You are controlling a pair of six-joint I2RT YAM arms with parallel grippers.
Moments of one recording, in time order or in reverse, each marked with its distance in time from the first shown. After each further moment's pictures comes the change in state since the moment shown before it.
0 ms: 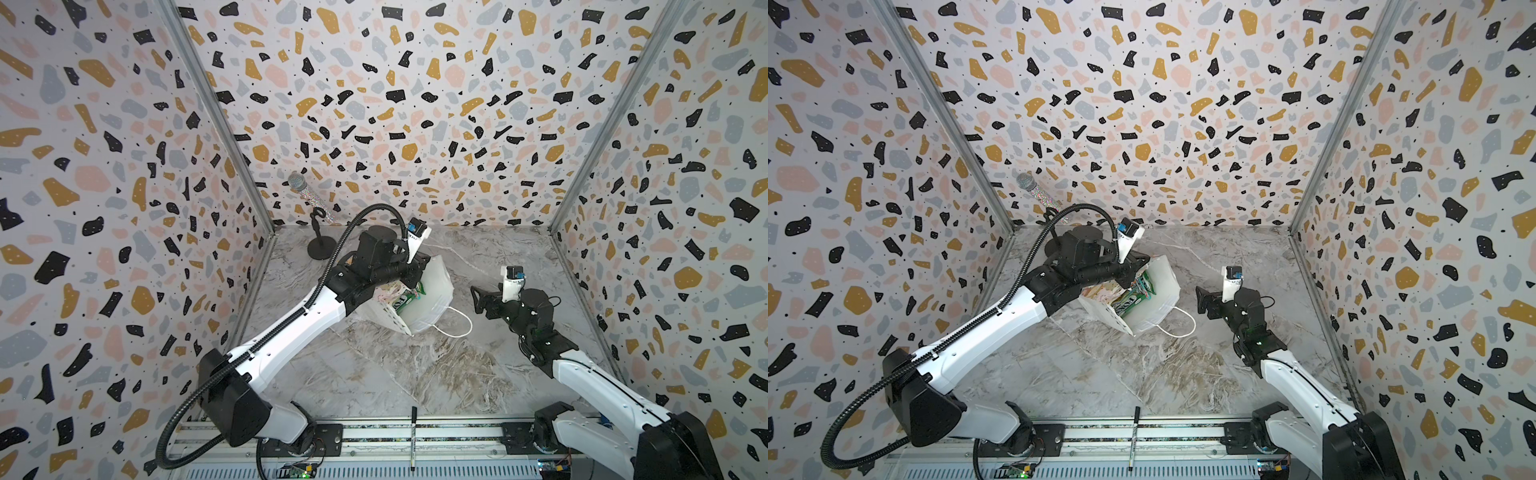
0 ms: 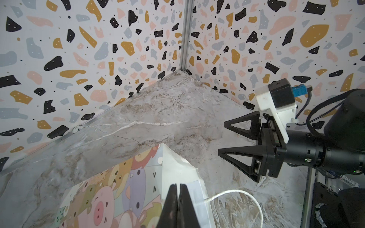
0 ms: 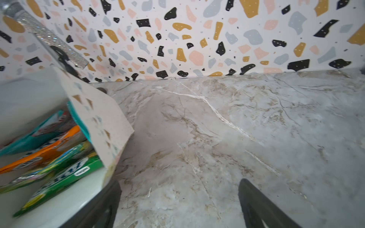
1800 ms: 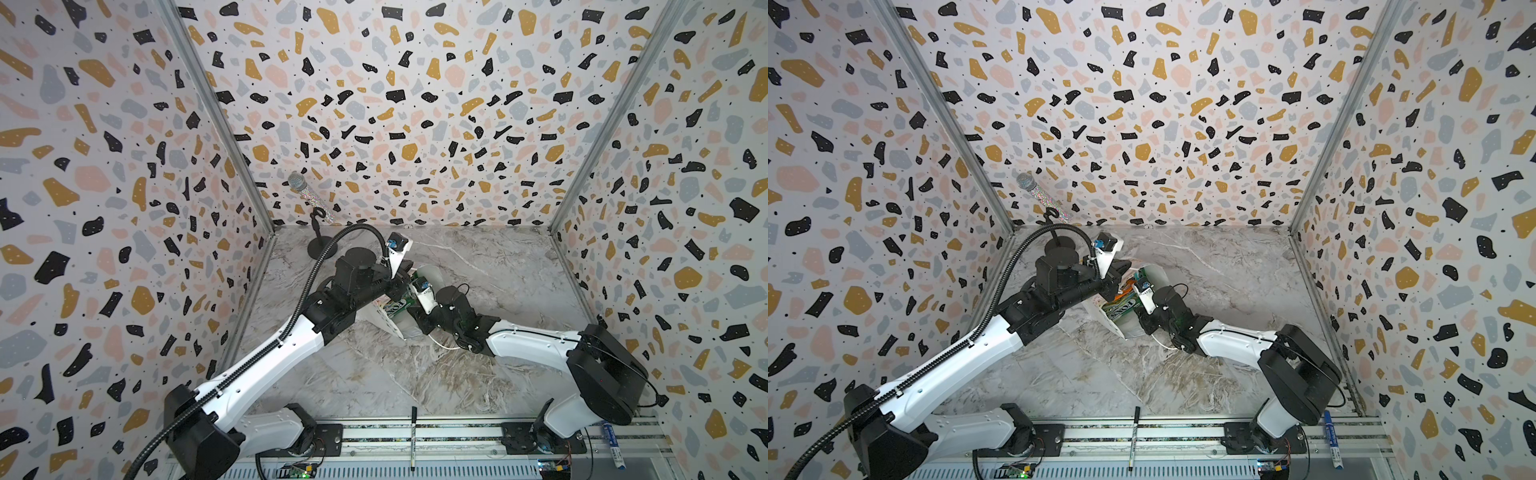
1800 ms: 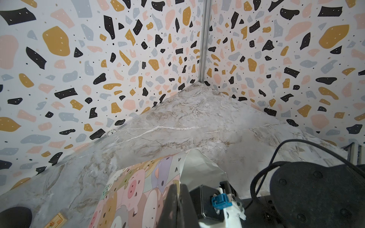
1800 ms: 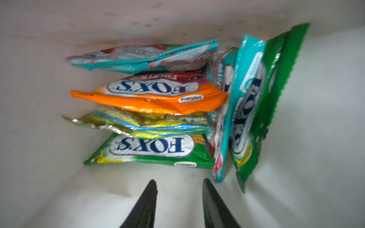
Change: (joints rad) left arm -0.002 -0.230 -0.251 0.140 -0.154 0.056; right arm 0.473 0.571 0.338 0.009 0.109 -0.184
